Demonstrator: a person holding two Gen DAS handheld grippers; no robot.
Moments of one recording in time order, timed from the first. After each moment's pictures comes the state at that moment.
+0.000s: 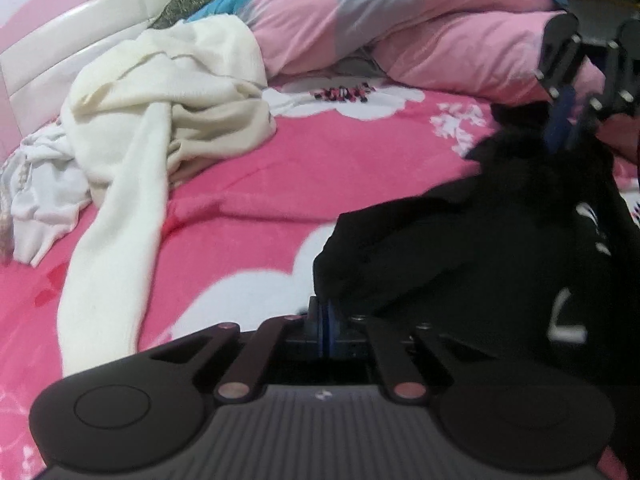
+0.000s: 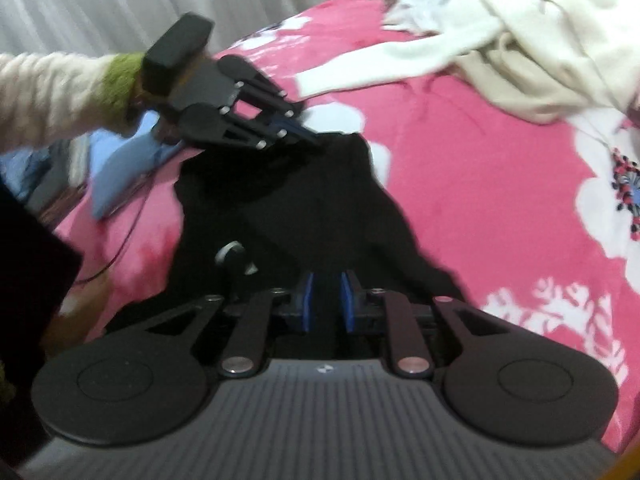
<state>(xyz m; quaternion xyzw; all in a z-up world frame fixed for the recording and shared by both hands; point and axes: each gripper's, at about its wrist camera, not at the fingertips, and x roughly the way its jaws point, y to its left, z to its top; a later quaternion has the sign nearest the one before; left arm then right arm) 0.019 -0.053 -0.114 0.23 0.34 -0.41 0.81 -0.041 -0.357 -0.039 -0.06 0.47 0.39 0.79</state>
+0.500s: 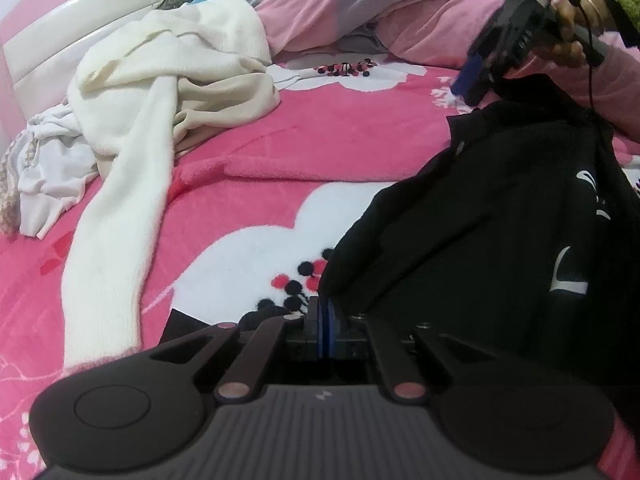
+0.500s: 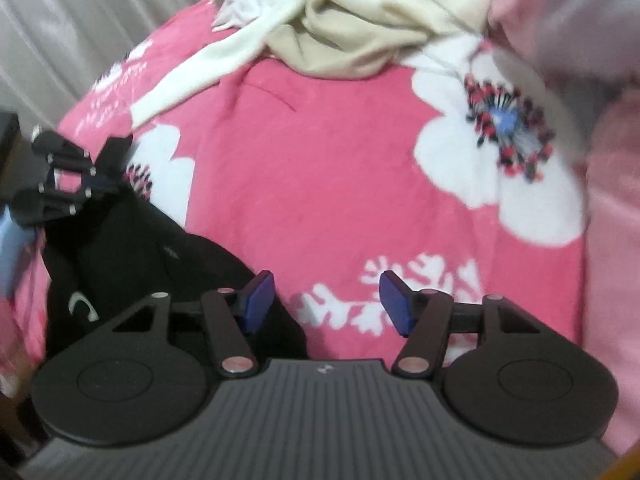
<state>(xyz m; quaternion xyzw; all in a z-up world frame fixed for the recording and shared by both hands) 0.013 -0.040 -0.125 0.24 0.36 -0.40 0.81 0.039 -0.431 -0.092 0.02 0.52 0.23 0.82</state>
